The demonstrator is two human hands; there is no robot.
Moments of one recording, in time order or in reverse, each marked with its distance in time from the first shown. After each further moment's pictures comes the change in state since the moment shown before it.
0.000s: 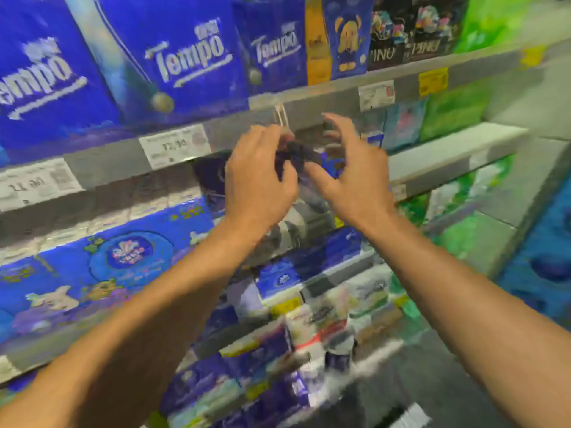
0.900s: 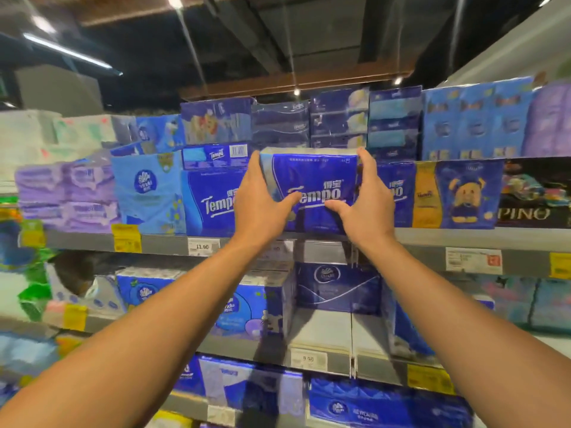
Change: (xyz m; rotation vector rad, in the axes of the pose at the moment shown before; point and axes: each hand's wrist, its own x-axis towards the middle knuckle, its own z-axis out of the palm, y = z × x) left_hand 0.108 0.029 -0.098 0.341 0.392 -0.514; right_hand 0.165 -0.052 0.011 0.495 -0.108 -0.243
